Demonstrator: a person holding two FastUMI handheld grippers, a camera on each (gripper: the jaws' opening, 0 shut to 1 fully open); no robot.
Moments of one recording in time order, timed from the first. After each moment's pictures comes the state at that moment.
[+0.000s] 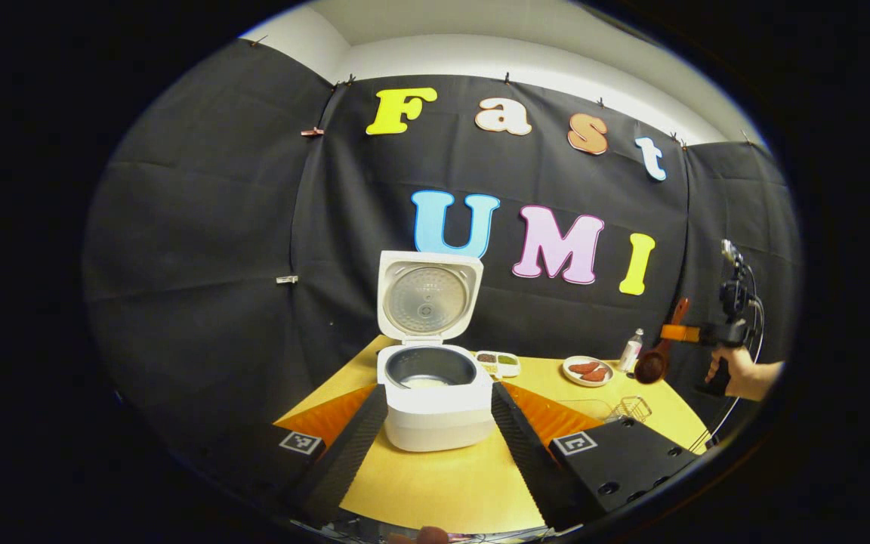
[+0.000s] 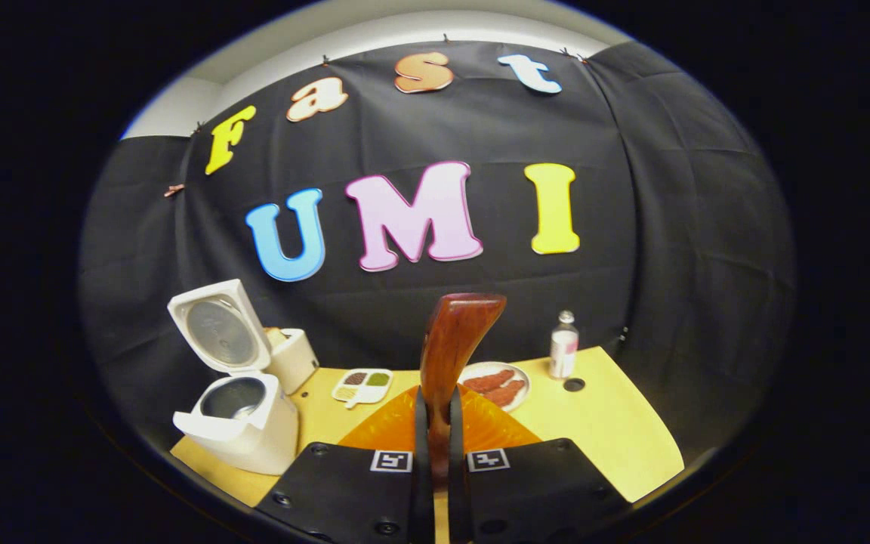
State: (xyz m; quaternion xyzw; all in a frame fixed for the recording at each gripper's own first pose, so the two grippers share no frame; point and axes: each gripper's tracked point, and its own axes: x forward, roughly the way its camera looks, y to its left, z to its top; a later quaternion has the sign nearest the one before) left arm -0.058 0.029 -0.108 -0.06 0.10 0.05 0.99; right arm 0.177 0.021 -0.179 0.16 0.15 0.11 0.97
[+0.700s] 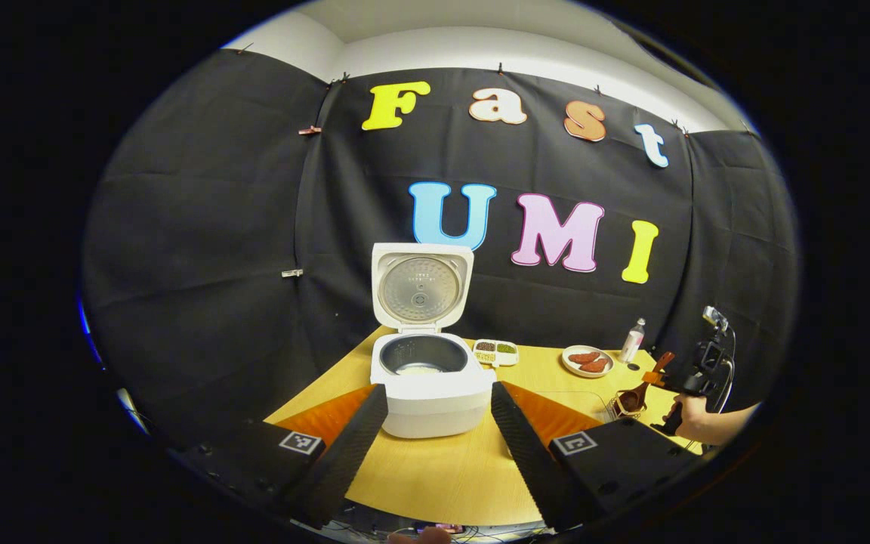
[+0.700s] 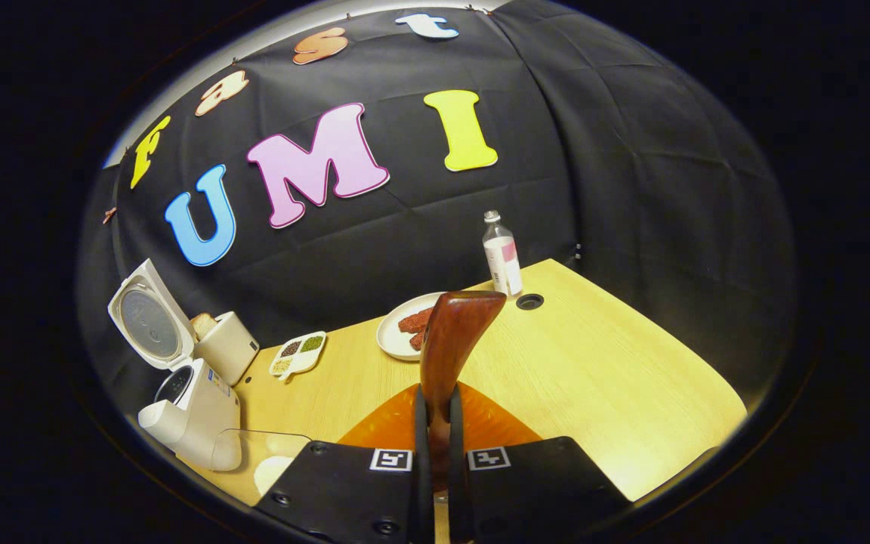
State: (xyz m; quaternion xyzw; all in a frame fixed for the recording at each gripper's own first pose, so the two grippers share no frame) left arm -0.072 0.001 -0.100 -0.05 0.12 0.08 0.99; right arm 0.191 0.008 -0.336 0.24 0.24 0.02 0.94
